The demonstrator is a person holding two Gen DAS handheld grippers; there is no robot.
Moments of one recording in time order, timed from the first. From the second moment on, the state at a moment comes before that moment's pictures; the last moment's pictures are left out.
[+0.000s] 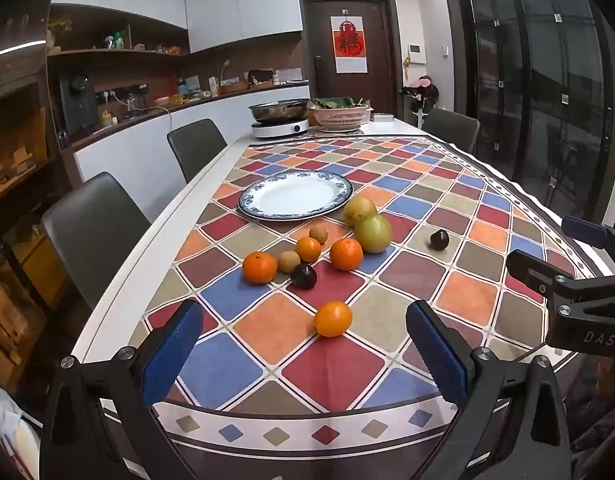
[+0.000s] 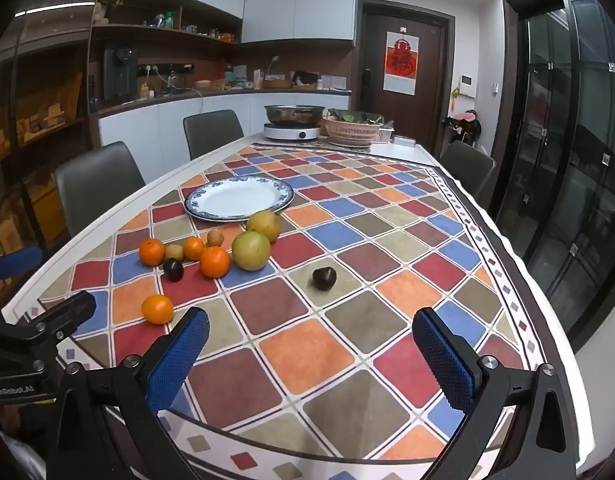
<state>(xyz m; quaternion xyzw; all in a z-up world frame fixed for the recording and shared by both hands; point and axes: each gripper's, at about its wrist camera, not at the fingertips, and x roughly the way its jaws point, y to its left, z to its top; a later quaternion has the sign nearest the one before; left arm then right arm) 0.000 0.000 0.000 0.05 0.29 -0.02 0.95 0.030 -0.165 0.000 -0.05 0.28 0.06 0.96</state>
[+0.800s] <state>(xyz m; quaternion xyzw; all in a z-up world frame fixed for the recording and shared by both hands) -0.002 -0.002 0.005 0.05 0.28 -0.02 0.96 0.030 -0.165 0.001 -0.05 0.28 0.06 0.96</state>
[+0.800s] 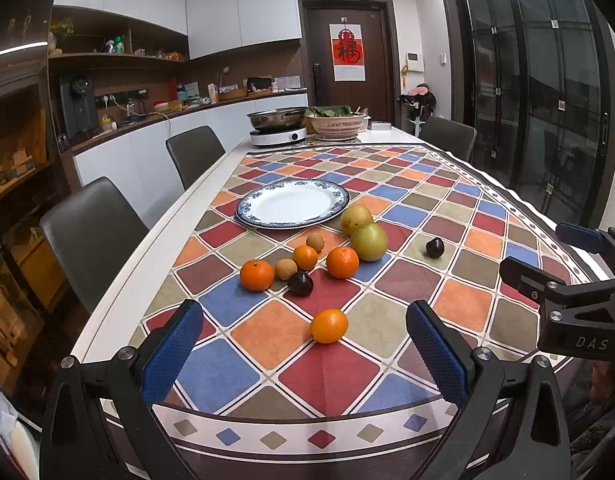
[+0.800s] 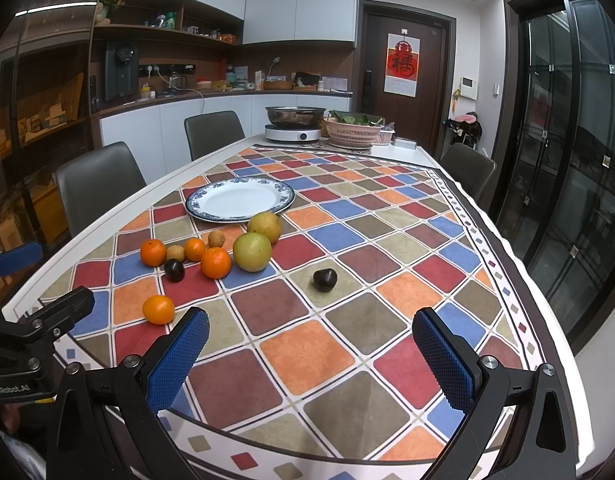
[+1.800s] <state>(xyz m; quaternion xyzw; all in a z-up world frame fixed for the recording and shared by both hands) -0.003 -0.004 0.010 0.05 0.28 -0.02 0.96 0.030 -0.166 0.001 -0.05 0.28 0.06 0.96</state>
